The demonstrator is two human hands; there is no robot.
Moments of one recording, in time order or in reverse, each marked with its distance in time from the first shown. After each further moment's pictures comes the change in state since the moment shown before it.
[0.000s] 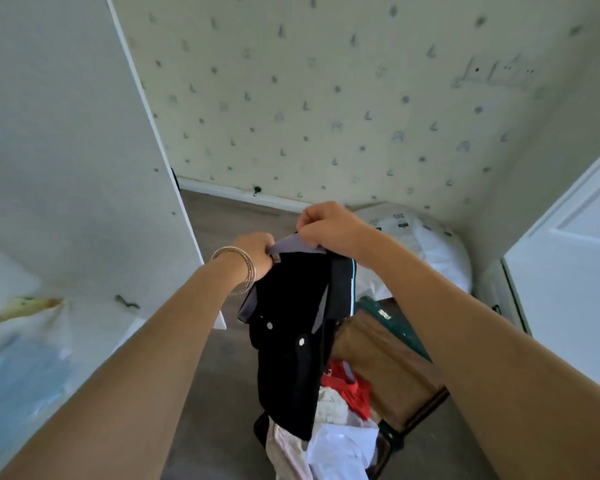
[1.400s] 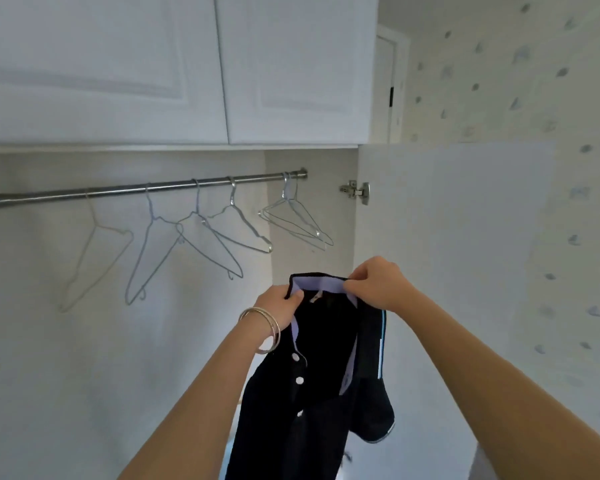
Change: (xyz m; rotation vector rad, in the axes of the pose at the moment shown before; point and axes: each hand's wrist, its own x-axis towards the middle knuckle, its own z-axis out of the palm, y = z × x) left_hand -0.238 -0.380 -0.305 -0.509 0.715 -0.385; right_hand 0.067 -0.437 0.271 -0.331 -0.054 -0.569
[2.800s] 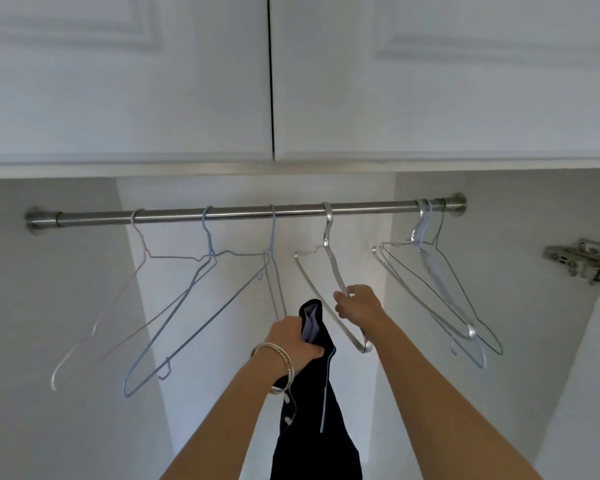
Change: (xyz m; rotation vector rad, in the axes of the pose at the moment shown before) left_hand 0.266 -0.110 -0.079 0.228 0.244 -0.326; right_hand 0.389 -0.086 0.194 0.515 -0.350 -0.068
